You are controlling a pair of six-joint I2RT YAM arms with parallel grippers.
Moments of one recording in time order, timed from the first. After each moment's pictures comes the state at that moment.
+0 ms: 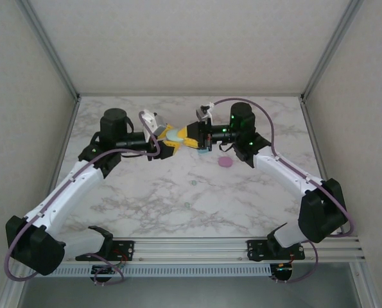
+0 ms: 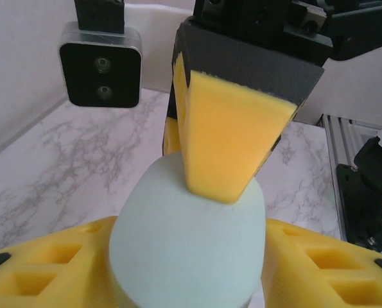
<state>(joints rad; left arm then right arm) -0.44 1.19 1.04 -0.16 0.89 0.18 0.57 1.47 1.11 0.31 -1.08 1.34</state>
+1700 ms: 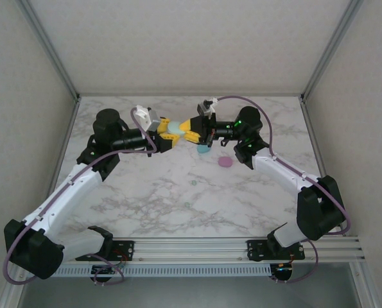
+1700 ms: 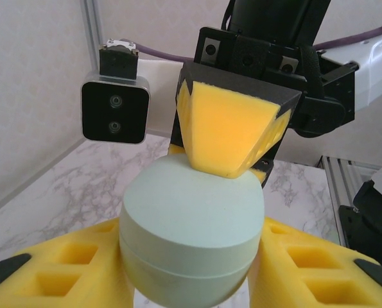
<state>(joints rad) -0.44 1.16 1.03 0.00 0.91 0.09 0.56 1.49 1.06 0.67 -1.10 1.61</state>
